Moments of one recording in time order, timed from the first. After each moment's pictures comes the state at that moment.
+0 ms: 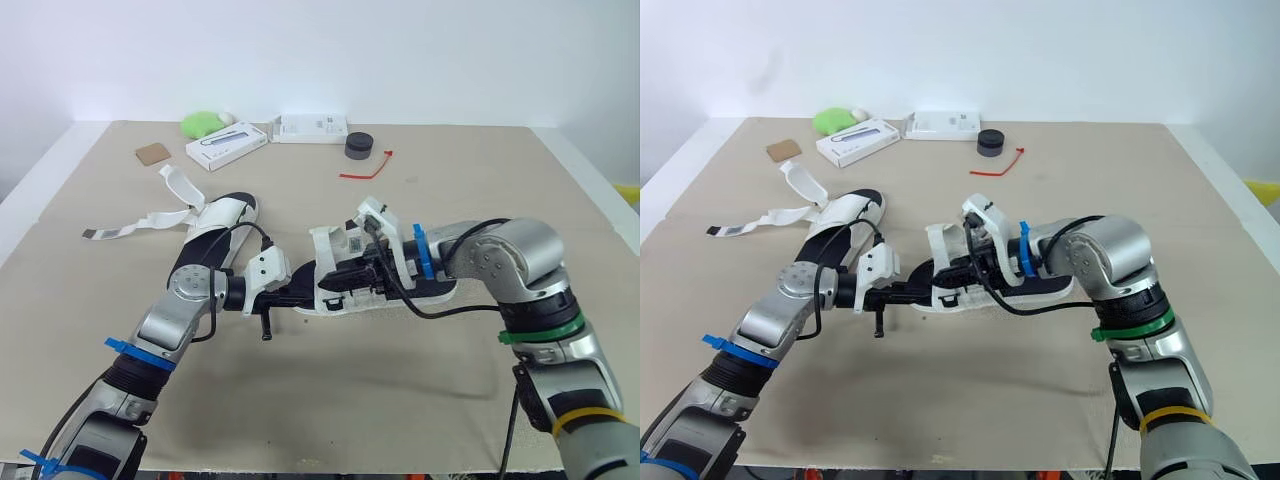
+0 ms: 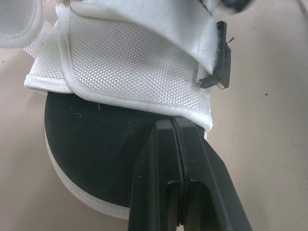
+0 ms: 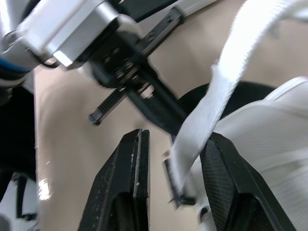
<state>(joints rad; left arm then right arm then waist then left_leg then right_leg) -0.51 0.47 -0.27 0.07 -0.20 0.28 -1.10 -0.87 -0.59 0.22 -0.13 0.69 1.37 0.87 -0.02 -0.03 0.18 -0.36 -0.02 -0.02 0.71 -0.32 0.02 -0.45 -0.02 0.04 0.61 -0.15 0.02</state>
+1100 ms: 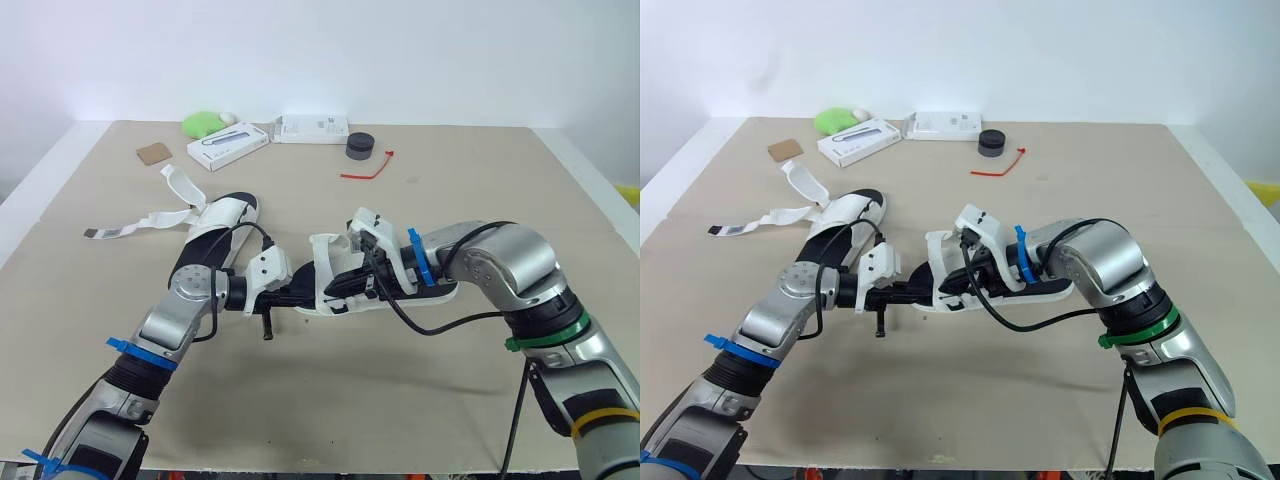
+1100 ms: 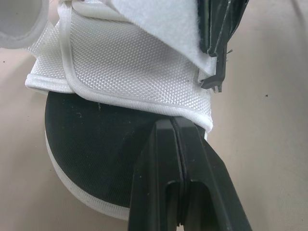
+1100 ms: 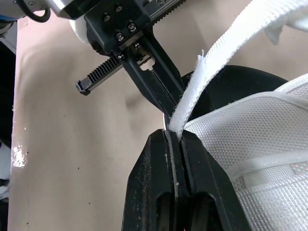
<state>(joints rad) -0.51 0.47 -0.27 0.07 -0.20 0.28 -1.10 -0.87 -0.67 0.37 -0.14 0.58 1.17 0.98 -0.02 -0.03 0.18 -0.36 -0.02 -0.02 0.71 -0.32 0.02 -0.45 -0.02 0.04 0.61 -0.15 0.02</state>
